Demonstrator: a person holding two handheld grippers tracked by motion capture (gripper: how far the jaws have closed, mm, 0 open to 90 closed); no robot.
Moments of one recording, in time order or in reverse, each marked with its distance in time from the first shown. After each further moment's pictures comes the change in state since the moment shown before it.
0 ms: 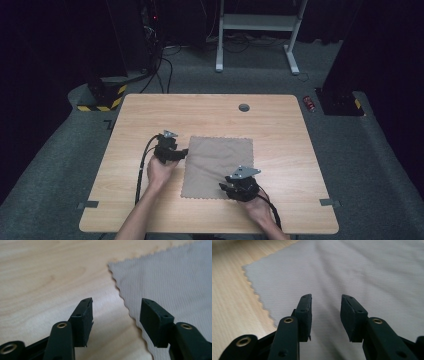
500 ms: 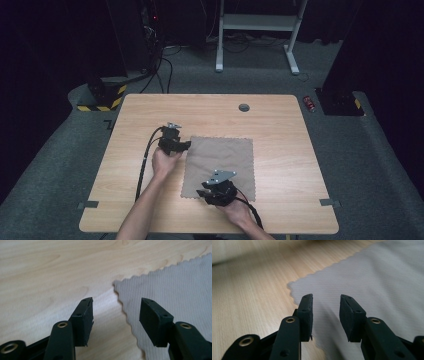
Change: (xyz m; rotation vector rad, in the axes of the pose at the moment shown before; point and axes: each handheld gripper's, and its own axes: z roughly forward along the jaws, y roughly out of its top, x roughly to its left) left arm 0.002 0.028 0.023 0.019 0.013 0.016; right arm 0.048 0.026 0.033 -0.005 0.134 -0.081
